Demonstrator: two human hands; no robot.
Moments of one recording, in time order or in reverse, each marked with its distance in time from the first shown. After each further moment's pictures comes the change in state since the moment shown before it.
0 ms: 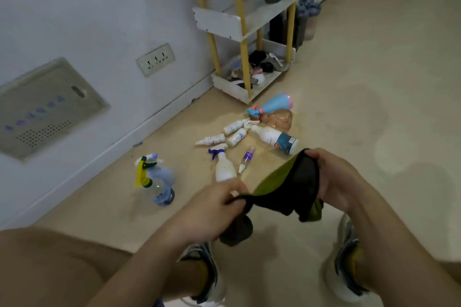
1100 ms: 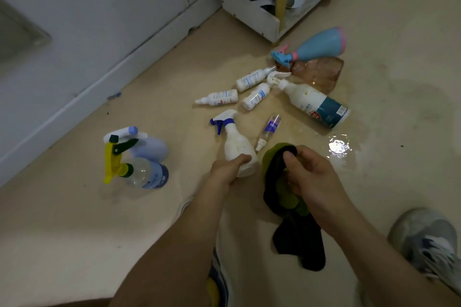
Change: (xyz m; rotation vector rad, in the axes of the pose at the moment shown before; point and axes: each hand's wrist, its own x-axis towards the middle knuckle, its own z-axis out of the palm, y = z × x) left_hand 0.246 -0.227 0.074 -0.989 0.258 -0.903; right_hand 0.162 0.082 0.072 -0.410 0.033 -0.217
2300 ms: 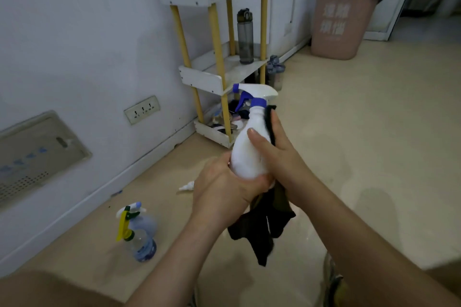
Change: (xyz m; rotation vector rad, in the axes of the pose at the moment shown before) left_hand -0.410 0.043 0.006 0.642 0.151 1.127; right_hand -0.179 -0.182 -0.051 -0.021 0.053 -0.544
